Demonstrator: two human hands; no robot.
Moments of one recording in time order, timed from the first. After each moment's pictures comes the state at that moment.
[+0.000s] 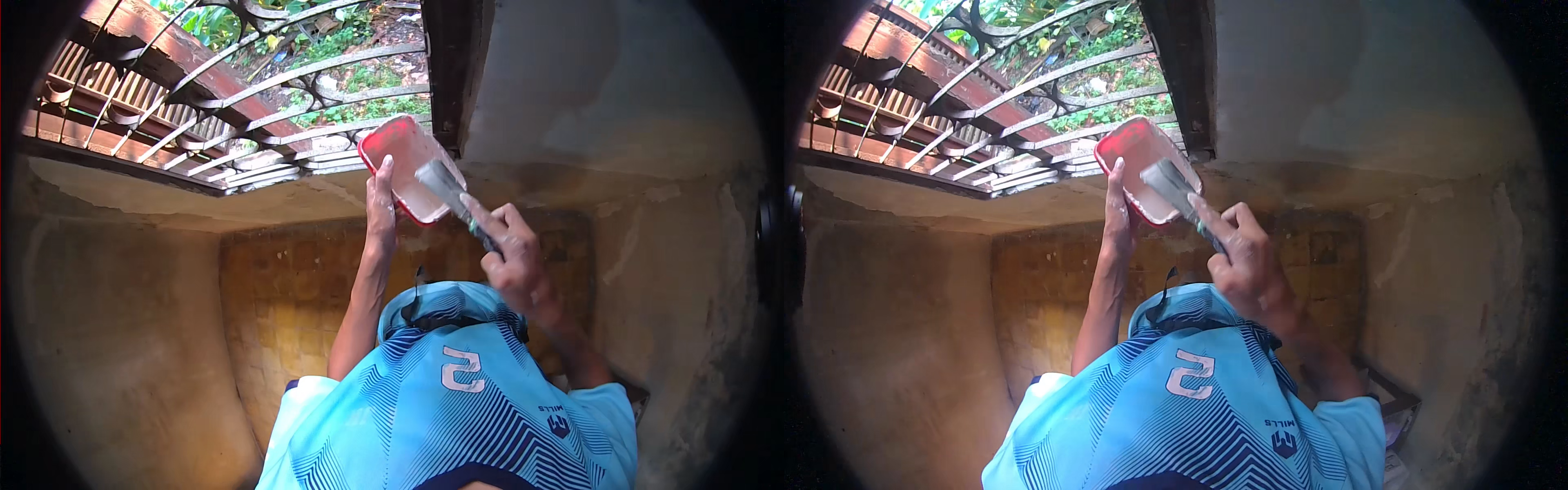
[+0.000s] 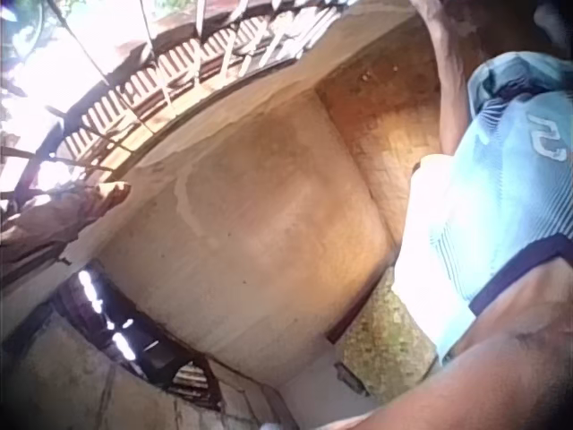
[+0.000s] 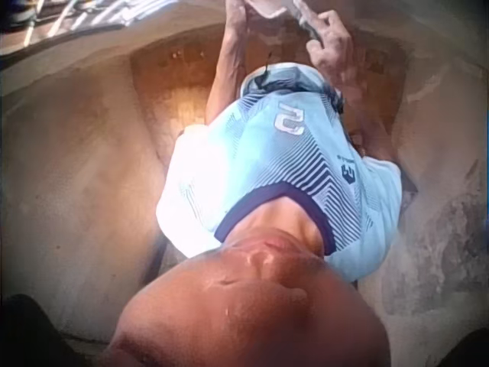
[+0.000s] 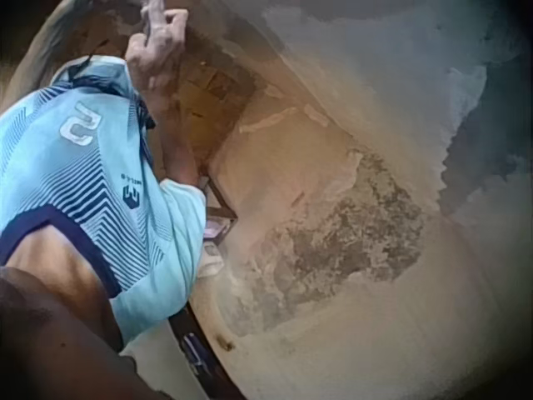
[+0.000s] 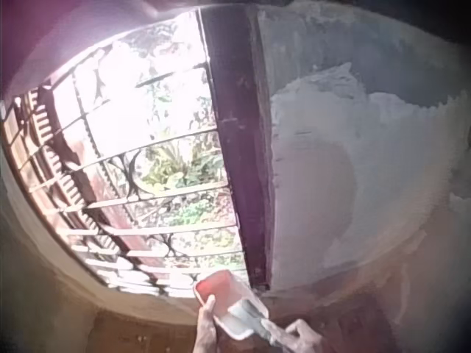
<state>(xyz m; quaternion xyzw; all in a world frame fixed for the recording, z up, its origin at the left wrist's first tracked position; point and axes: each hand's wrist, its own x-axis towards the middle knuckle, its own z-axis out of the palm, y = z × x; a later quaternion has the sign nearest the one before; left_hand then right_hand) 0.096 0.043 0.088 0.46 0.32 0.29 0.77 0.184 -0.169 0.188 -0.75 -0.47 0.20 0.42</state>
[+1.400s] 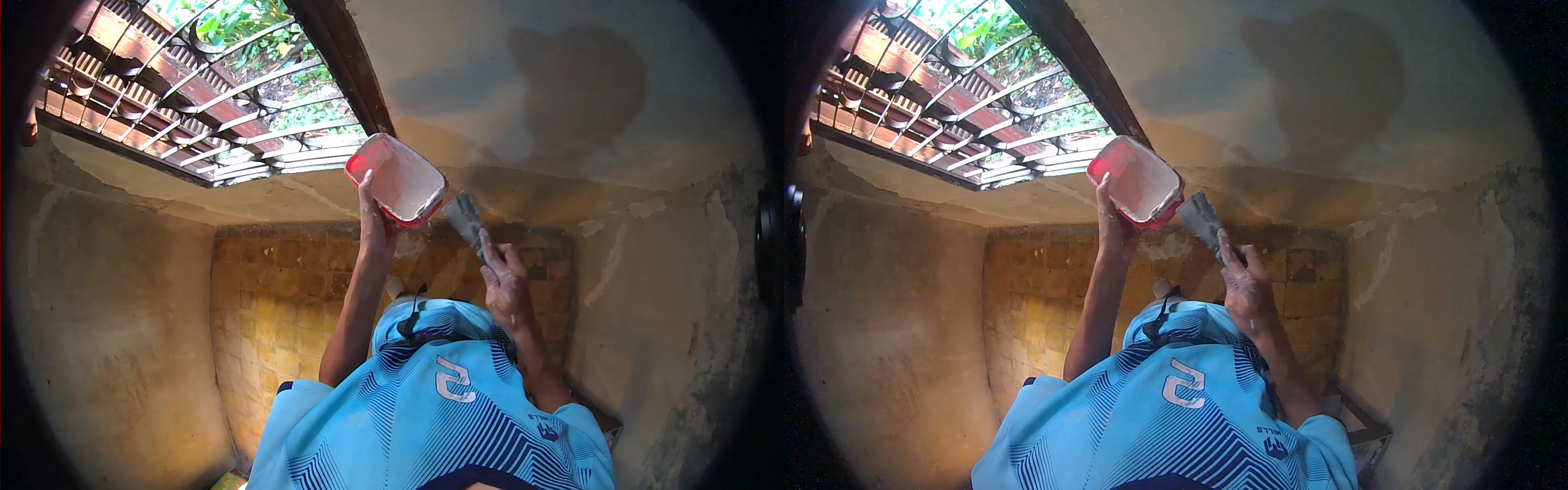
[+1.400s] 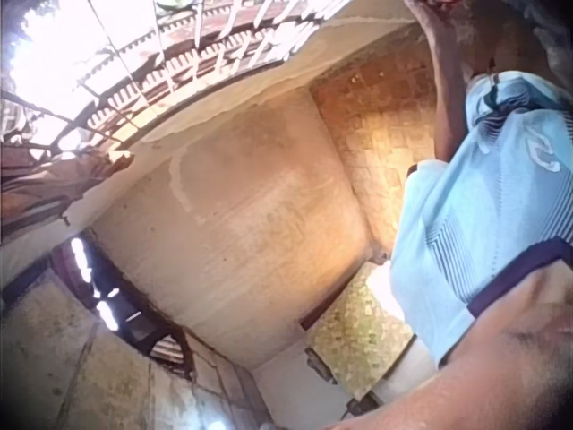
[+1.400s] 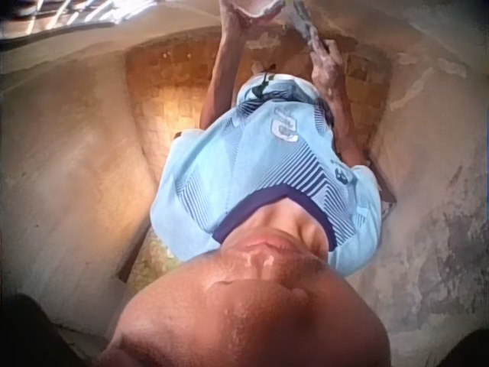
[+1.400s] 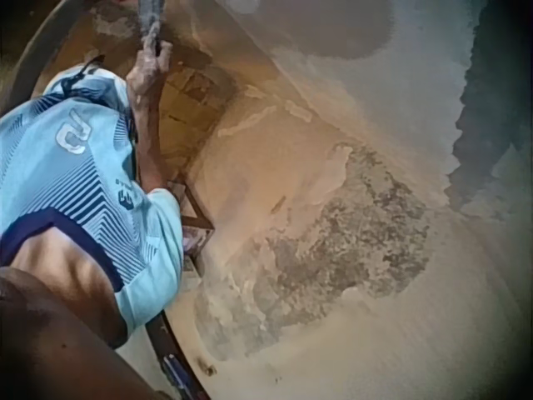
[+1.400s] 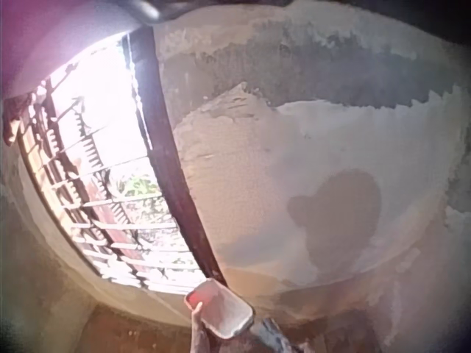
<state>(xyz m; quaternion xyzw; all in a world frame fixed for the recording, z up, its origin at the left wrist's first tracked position) 0.162 -0.093 0.087 0.38 0.32 0.31 0.81 0.256 -0.328 0.092 -0.75 -0.44 0.16 0.46</state>
